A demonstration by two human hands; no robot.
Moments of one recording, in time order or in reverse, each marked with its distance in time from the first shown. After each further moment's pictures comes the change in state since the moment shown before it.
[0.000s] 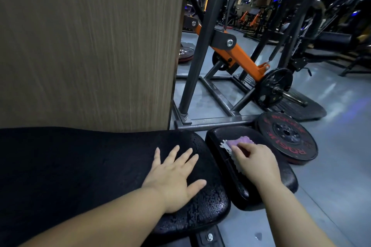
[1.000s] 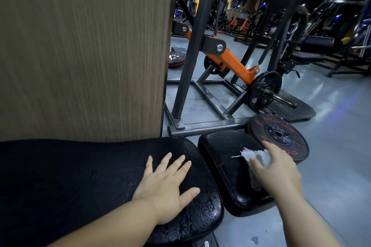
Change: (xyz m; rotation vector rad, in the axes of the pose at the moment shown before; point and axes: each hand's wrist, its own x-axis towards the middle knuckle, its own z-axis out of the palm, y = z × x) left_hand 0.001 0.001 -0.001 -0.003 0.029 0.002; right_hand -0.008 0.038 -0.034 -0.017 -0.001 0.241
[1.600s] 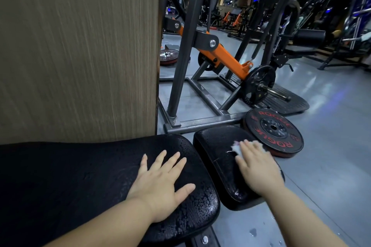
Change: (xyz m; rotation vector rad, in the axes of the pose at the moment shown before) left_hand 0.001 0.000 0.000 -0.010 0.016 0.008; right_hand 0.007 0.008 0.030 -0.342 -0.144 -0.363
